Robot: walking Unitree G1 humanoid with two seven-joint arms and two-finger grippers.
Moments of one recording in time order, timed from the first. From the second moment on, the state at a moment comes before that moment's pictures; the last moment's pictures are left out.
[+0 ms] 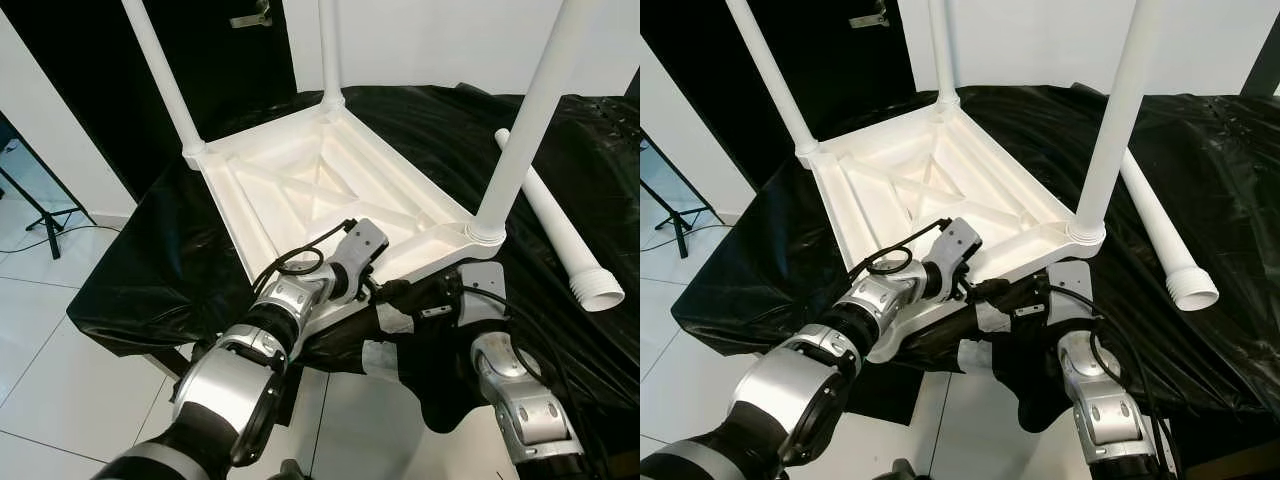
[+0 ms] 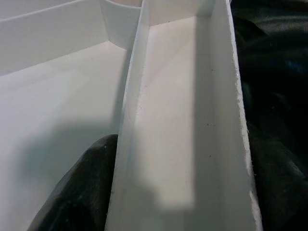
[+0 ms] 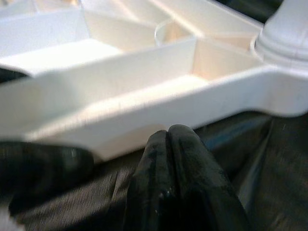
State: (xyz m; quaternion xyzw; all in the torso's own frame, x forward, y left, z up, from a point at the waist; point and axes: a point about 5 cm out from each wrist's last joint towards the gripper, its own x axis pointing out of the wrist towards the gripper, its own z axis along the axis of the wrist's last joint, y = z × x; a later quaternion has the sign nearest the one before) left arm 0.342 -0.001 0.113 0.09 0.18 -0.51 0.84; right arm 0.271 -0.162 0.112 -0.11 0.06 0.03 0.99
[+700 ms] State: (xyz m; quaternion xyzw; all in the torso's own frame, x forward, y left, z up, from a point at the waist) left arm 0.336 -0.026 0.134 0.00 0.16 -0.53 0.84; right arm 0.293 -0.201 0.111 -0.14 0.08 -0.01 0.99
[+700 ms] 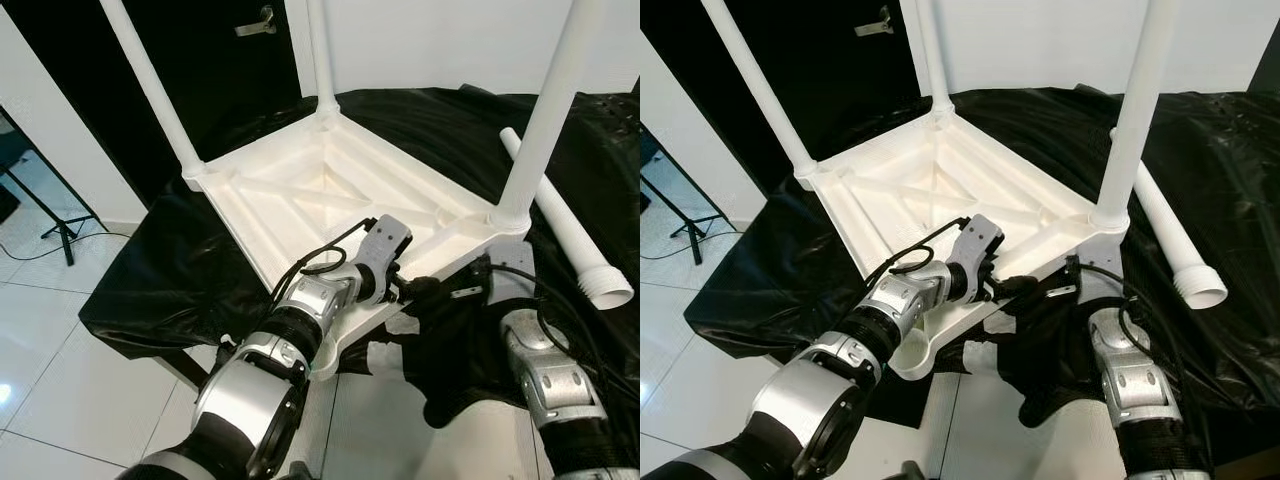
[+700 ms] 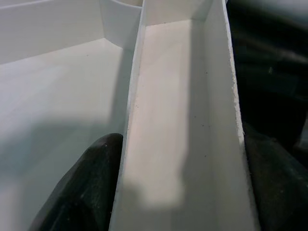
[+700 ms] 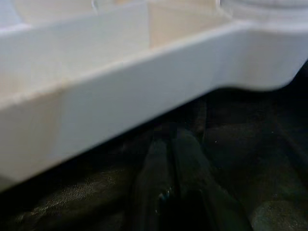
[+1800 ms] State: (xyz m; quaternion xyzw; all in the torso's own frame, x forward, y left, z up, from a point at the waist) left arm 0.342 -0.021 0.142 -0.04 0.12 -0.50 0.86; right arm 0.275 -0.164 0.107 -0.12 0.08 0.03 0.99
